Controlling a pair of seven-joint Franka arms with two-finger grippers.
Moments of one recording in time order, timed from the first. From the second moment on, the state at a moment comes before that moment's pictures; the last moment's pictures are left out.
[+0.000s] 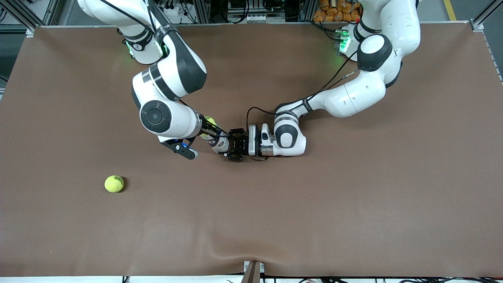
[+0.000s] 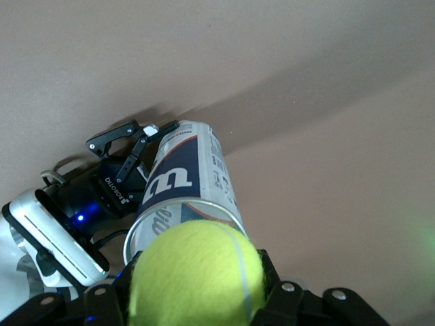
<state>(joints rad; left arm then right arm) -0.08 1.49 -0.97 -1.34 -1.24 2.59 2.57 0.58 0.47 -0.09 -1.49 0.31 1.71 0.92</state>
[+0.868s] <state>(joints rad) -0.09 1.49 -0.97 -1.33 -1.25 2.59 2.58 0.44 0.47 -0.11 -1.47 0.28 1.71 0.77</state>
